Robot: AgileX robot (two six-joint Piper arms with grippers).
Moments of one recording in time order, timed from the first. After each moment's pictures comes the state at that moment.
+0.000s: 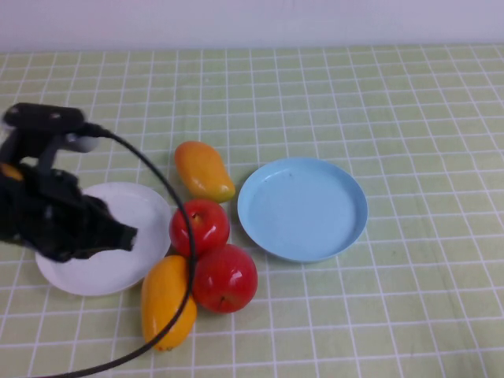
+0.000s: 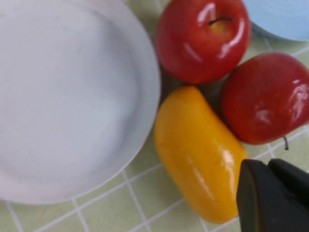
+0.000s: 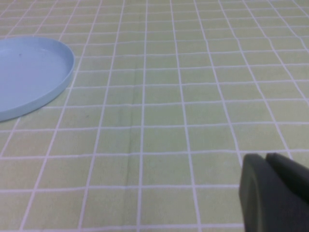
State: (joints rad) right arm 0.05 -0.01 0.03 0.12 0.36 -0.05; left arm -0.28 1.21 -0.96 -0.31 0.89 0.28
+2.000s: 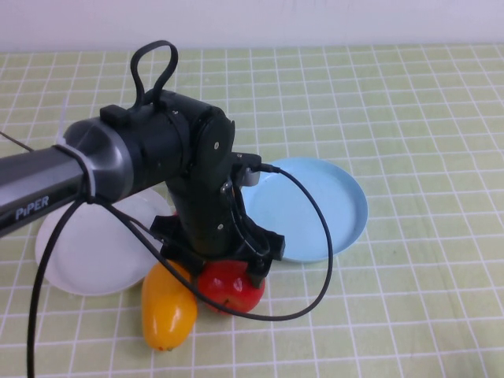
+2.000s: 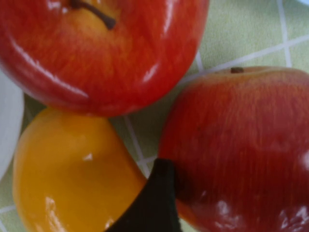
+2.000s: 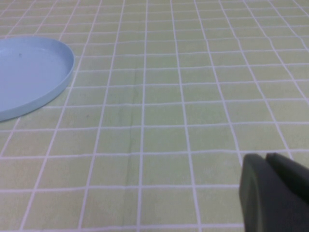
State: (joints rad) right arm 0.05 -0.01 0.03 0.12 0.36 -0.05; left arm -0.68 1.83 -1.37 -0.08 1.07 -0.31
